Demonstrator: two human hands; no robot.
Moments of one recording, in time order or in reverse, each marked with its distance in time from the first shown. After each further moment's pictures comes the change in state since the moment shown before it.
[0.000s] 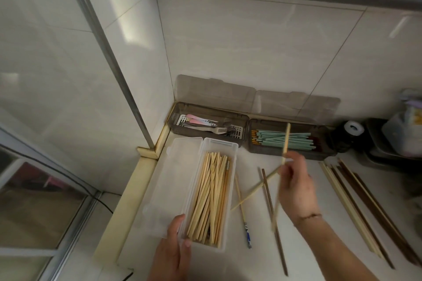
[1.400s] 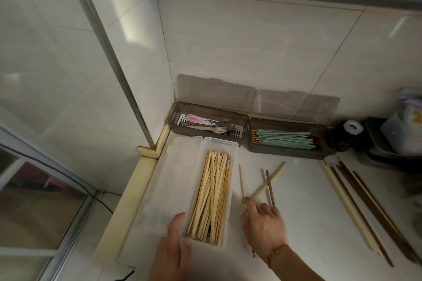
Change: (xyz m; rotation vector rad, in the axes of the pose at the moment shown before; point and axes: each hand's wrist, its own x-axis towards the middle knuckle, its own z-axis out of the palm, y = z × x) left_hand -0.002 -0.026 0.009 0.133 0.088 0.127; right_hand -0.074 0.028 0.057 -0.626 -0.358 -0.287
